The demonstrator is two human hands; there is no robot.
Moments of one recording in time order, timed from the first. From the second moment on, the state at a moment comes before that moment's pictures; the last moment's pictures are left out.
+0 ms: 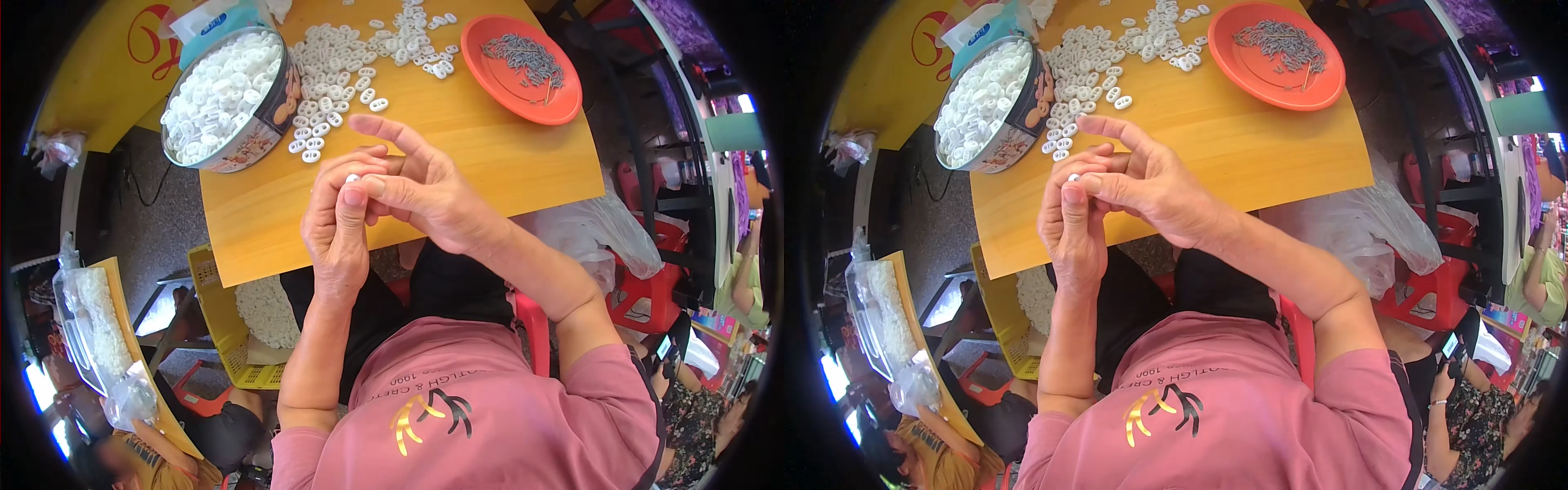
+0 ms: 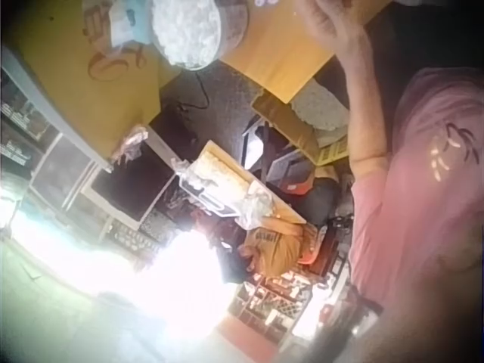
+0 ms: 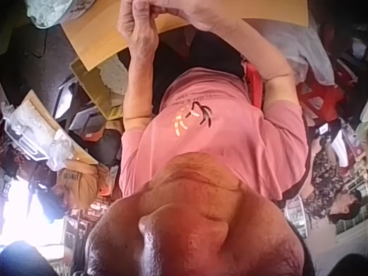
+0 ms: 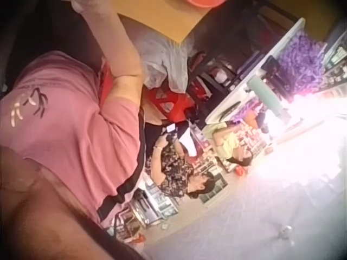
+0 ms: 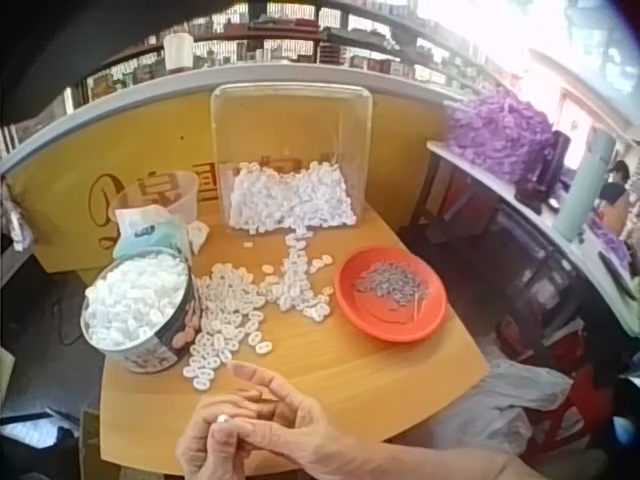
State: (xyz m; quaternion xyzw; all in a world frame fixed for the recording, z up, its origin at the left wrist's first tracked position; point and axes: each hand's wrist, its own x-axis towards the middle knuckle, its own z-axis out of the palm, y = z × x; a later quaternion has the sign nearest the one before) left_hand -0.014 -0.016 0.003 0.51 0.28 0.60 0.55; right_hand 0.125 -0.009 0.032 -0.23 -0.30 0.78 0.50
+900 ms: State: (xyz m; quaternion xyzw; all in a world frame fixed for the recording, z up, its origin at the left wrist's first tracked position) left_hand -0.181 -0.092 -0.004 0.52 0.65 0.54 0.10; right_hand 0.212 0.113 0.037 -0.55 -0.80 -0.08 0.24
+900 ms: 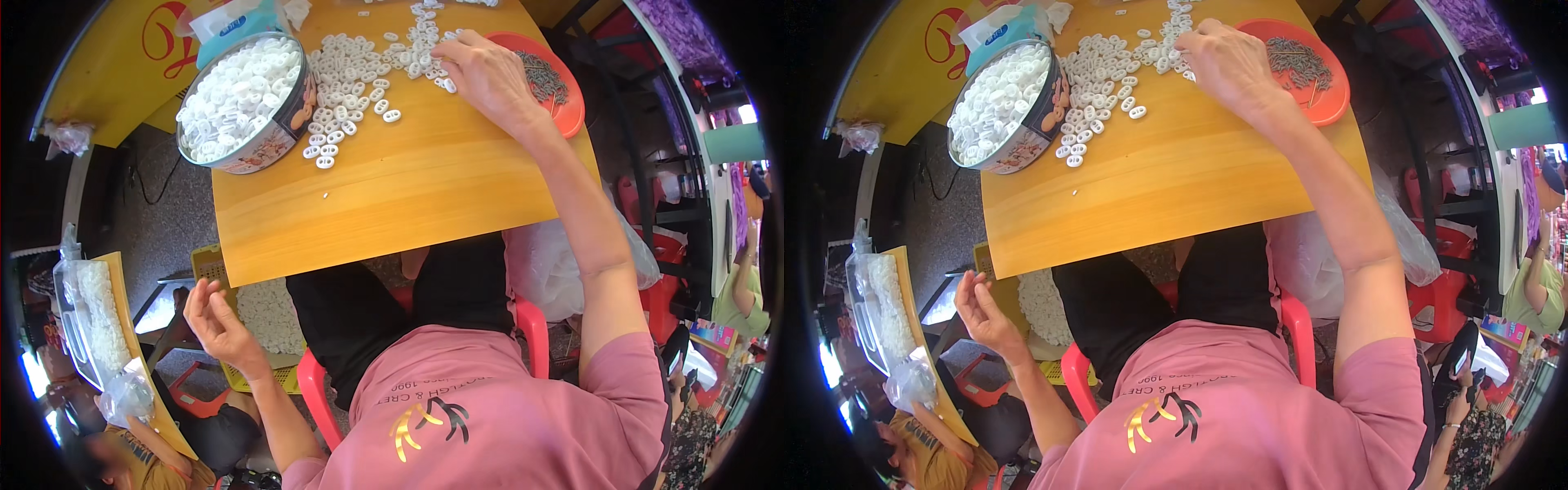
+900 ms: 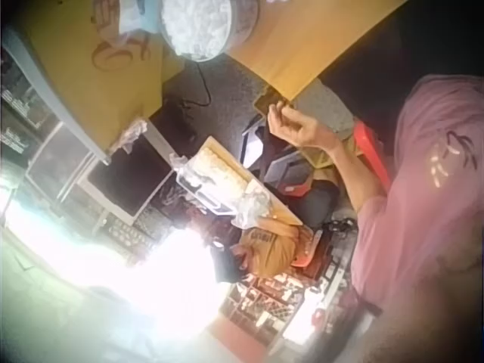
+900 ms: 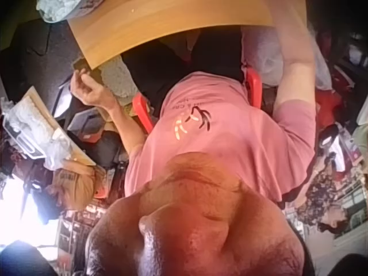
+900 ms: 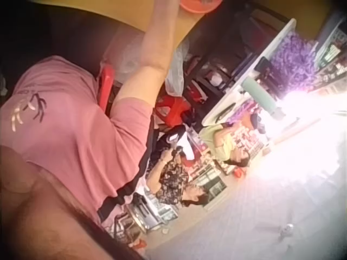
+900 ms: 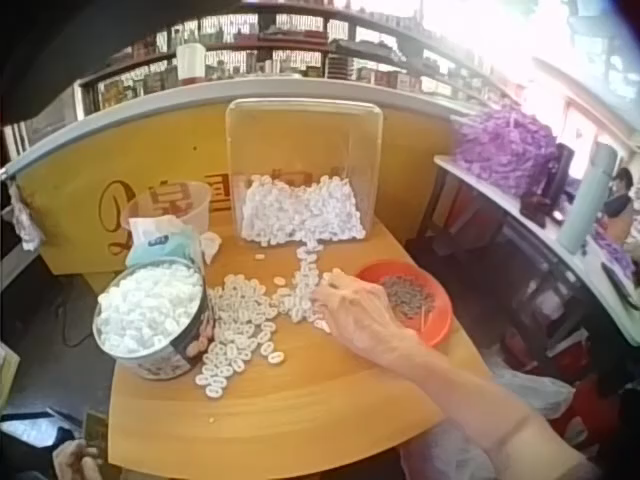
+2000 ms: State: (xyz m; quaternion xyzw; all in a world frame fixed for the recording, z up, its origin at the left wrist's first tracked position) left_hand -0.026 -0.004 -0.005 0.60 0.42 0.52 0.45; right_hand 0.191 0.112 0.035 -0.50 -0.85 0.02 0.14
